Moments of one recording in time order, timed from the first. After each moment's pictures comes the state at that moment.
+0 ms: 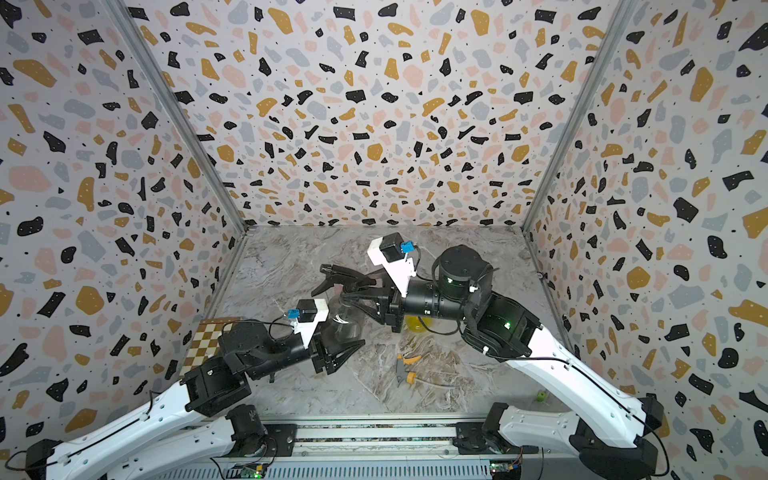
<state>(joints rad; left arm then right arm) -0.96 0.71 0.71 -0.05 0.17 -0.10 1.01 1.11 1.43 -0.36 -0.42 0.20</state>
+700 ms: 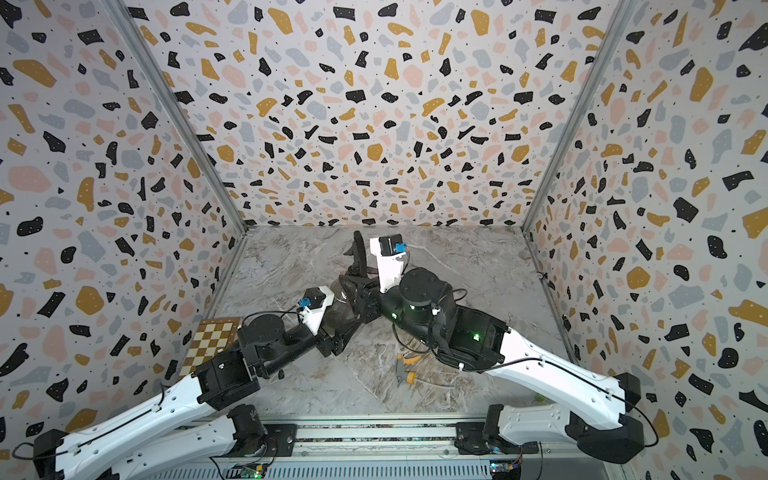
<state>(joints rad) -0.96 0.78 0.72 -0.10 -0.12 -0.08 1.19 1.14 1.38 -0.34 0.23 0.48</state>
